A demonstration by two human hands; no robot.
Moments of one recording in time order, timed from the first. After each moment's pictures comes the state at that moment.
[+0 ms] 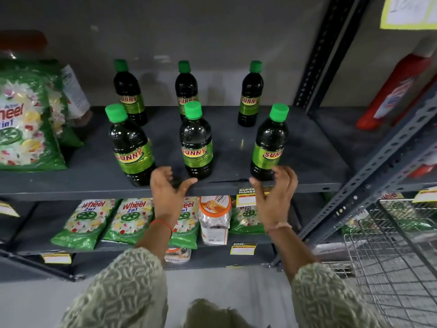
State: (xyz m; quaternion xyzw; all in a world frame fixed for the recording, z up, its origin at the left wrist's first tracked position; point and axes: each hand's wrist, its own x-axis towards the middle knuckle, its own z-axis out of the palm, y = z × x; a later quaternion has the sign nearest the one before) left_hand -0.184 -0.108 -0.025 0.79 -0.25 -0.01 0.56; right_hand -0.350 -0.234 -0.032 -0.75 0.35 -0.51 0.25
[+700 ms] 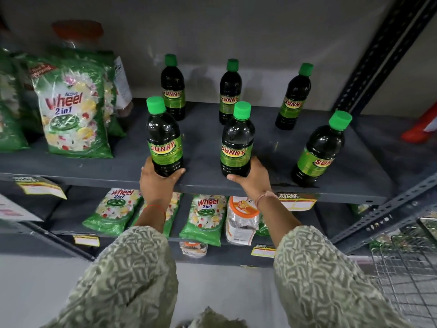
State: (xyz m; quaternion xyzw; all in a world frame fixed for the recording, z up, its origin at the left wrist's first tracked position) left_hand -0.093 -0.041 -0.020 0.82 -0.13 0.03 0.56; right_hand -0.229 -0.207 -0.012 -0.79 0.35 -0.24 0.45
